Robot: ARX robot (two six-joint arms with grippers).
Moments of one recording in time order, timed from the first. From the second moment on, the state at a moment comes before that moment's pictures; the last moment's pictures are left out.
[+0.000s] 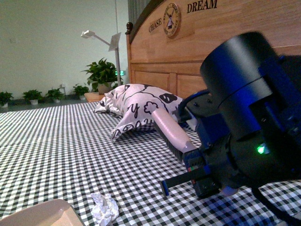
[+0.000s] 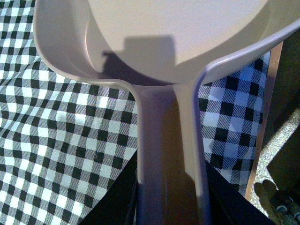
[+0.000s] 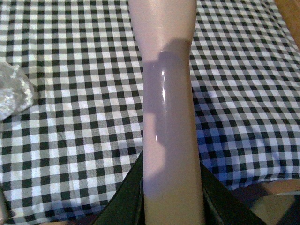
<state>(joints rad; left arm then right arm) 0.35 1.41 0.59 -0.22 0.55 1.31 0.47 1.67 1.03 0.03 0.32 0.01</state>
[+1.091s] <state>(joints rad) 0.35 1.41 0.59 -0.22 0.55 1.31 0.56 2.00 1.20 0.04 0.39 -0.02</state>
